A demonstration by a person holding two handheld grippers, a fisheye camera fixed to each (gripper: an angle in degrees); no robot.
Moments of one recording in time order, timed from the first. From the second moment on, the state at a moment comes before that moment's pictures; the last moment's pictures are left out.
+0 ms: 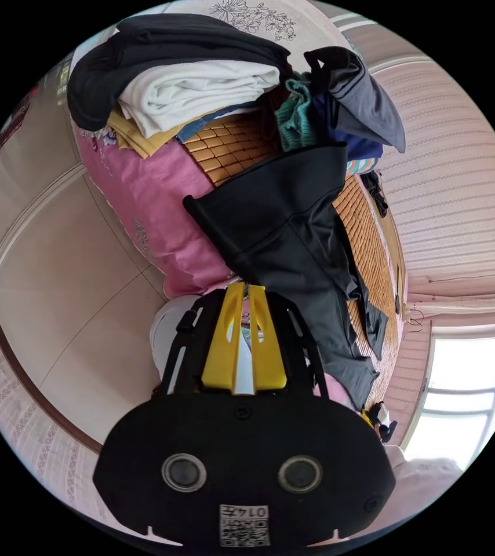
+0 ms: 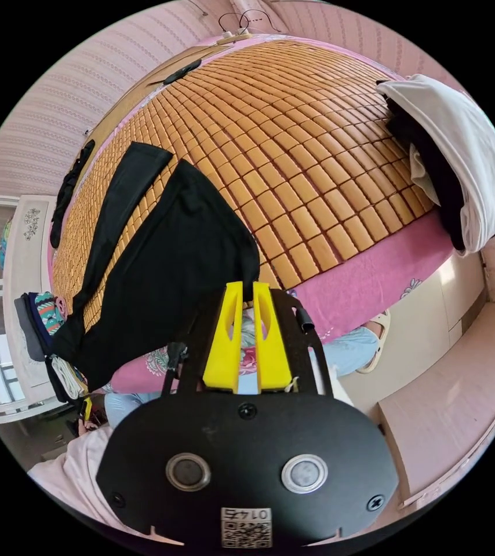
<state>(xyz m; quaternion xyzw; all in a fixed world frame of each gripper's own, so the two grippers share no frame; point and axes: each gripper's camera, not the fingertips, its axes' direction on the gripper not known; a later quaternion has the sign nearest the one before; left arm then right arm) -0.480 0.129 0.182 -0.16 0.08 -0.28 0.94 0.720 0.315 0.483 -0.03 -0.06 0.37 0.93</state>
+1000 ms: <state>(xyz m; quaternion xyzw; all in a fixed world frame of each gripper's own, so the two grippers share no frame) -0.290 0.233 0.089 0.02 0.06 0.22 0.97 0.657 0.413 0.417 0.13 -0.04 0.36 0.92</state>
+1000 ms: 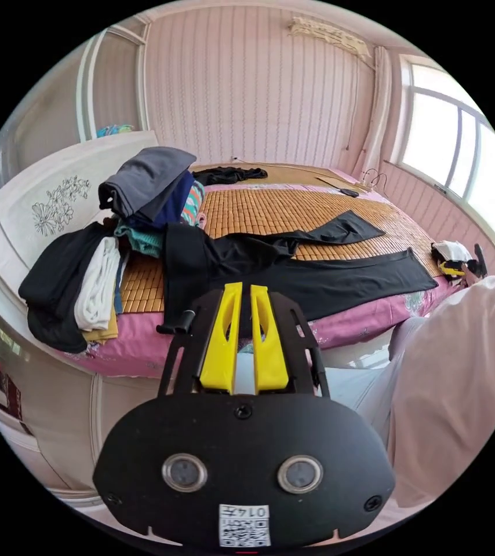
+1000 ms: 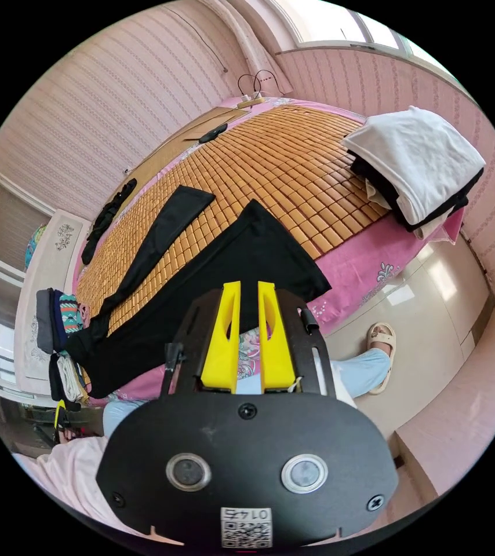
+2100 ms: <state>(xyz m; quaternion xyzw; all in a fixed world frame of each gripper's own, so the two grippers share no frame) -0.092 0.259 0.251 -0.02 0.14 0.35 0.92 0.628 0.364 0.421 0.14 -0.11 0.17 0.97</state>
